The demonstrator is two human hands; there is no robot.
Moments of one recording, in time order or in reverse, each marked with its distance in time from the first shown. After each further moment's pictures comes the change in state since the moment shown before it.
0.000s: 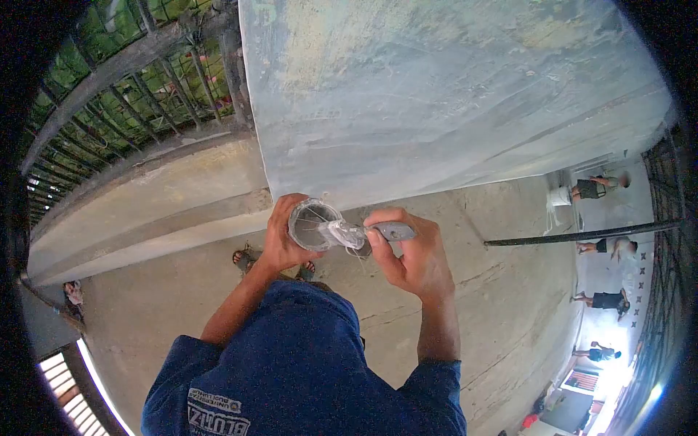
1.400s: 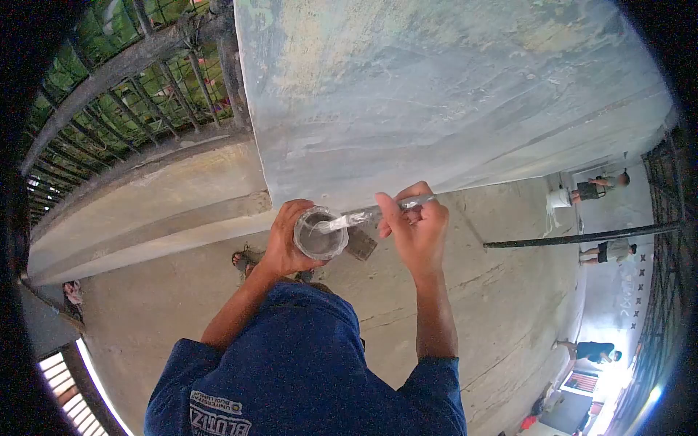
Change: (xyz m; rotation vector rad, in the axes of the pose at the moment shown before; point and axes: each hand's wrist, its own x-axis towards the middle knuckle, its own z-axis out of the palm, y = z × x) left_hand -0.001 -0.001 0.005 -0.002 -0.057 0.041; right_hand 0.015 0.030 0.014 0.300 0.277 0.378
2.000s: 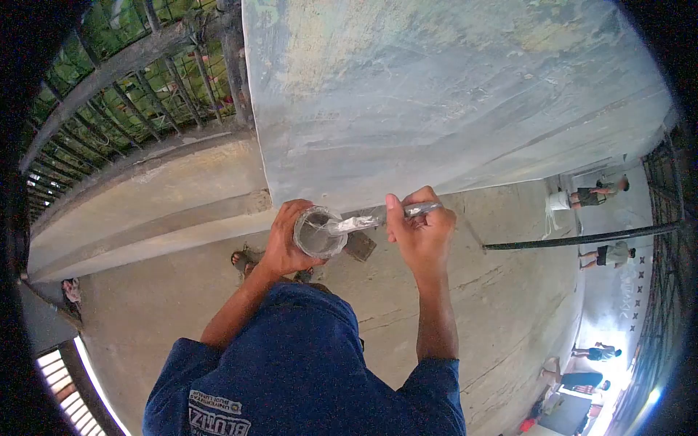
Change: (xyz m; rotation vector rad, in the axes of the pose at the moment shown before) left_hand -0.008 0.002 0.003 0.009 0.008 -0.041; right_hand -0.009 -0.008 -0.005 -0.086 0.059 -0.105
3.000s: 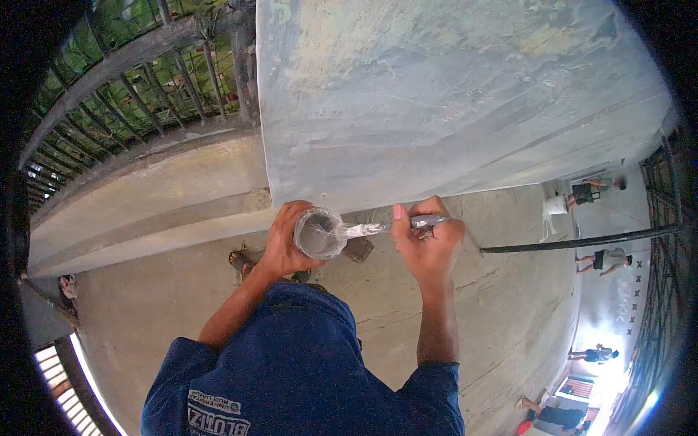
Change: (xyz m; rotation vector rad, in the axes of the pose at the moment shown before) left_hand -0.008 0.005 -0.004 0.010 0.000 0.018; right_hand -0.015 -0.010 -0.015 -0.233 -0.007 -0.149
